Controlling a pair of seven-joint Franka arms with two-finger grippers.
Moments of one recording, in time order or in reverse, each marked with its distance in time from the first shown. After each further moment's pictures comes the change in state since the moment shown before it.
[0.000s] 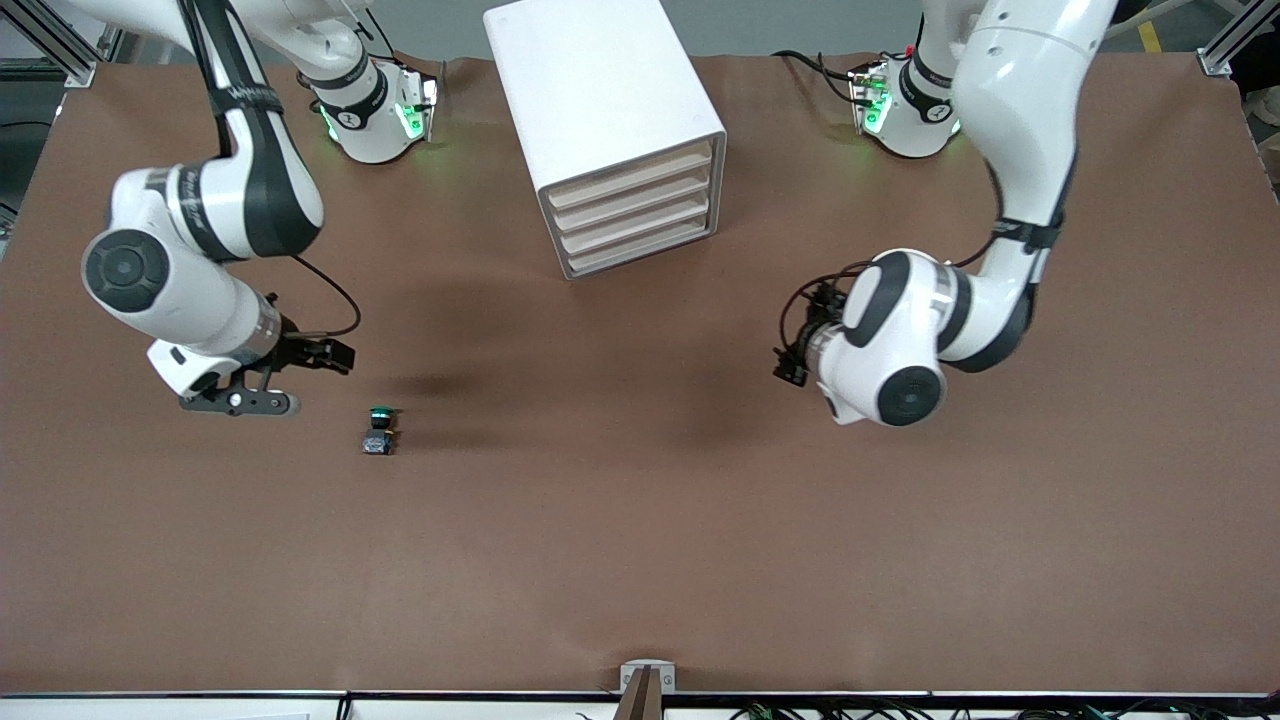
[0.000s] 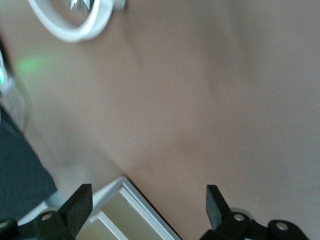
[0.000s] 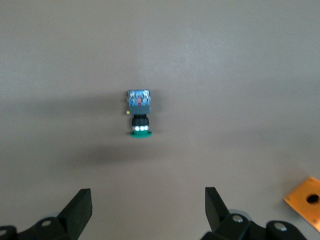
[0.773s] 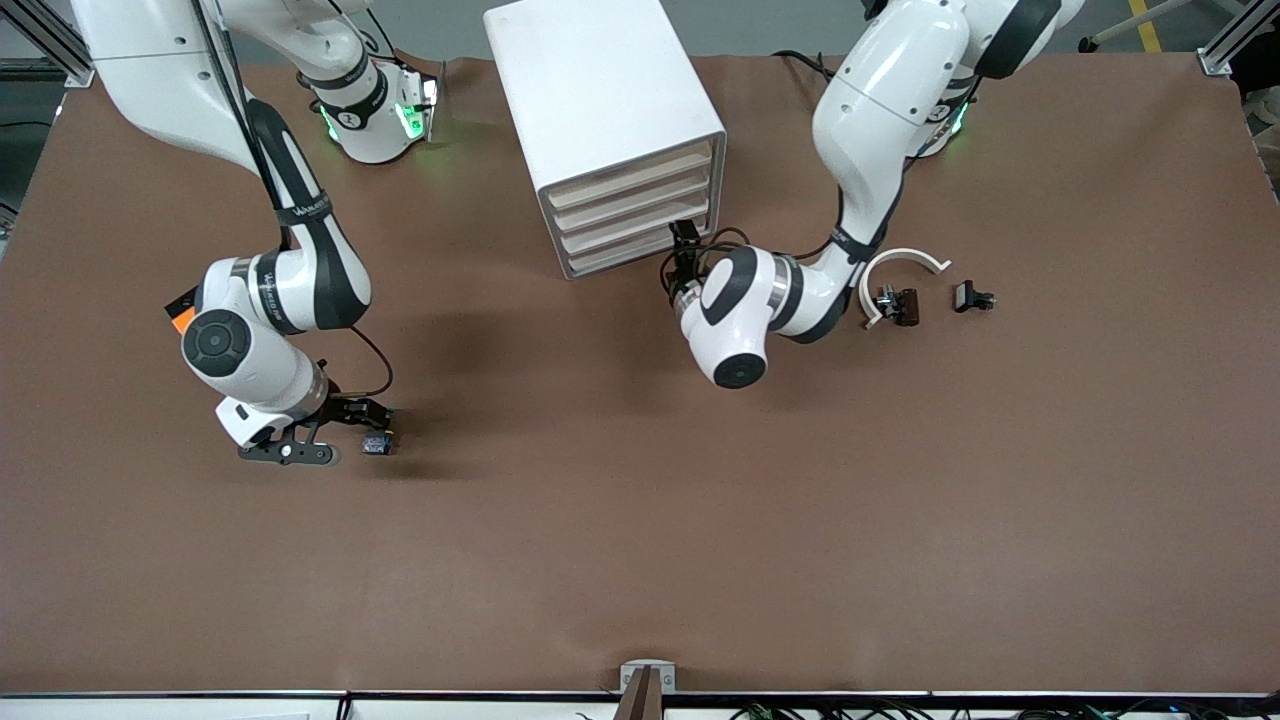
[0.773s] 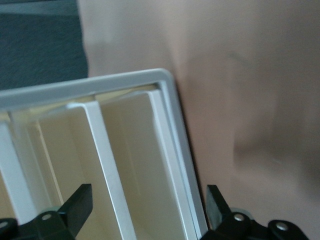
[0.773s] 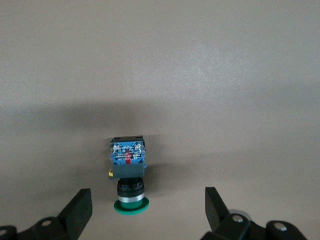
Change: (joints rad) left arm -0.243 0.194 -0.003 0.002 -0.375 -0.015 -0.476; right arm -0.013 0.227 -0.011 -0.005 0.001 0.303 0.002
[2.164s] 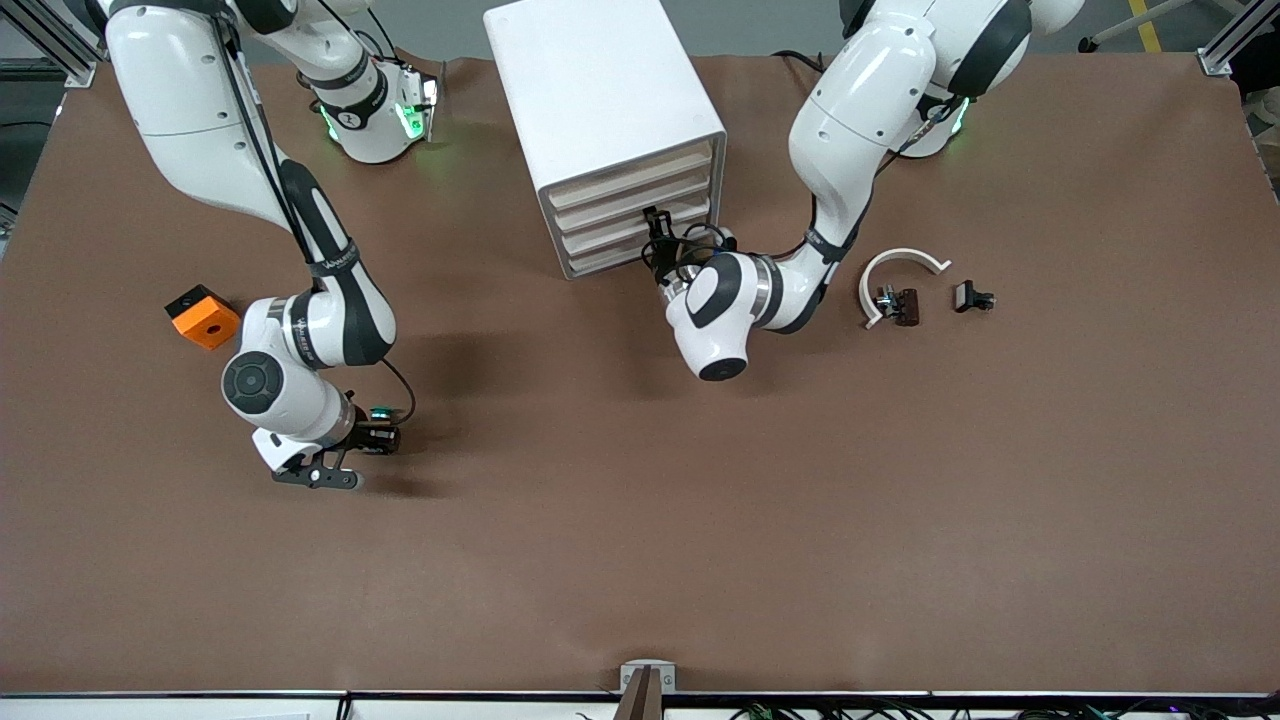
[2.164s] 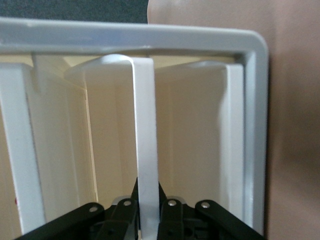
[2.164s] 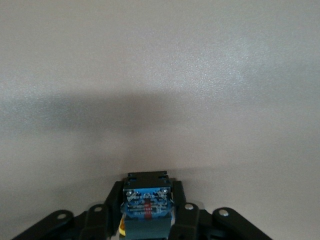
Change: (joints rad) left arm -0.015 0.068 0.013 0.011 -0.178 -0.116 -0.112; right arm 0.005 0.172 0.005 0.097 0.079 0.065 -0.007
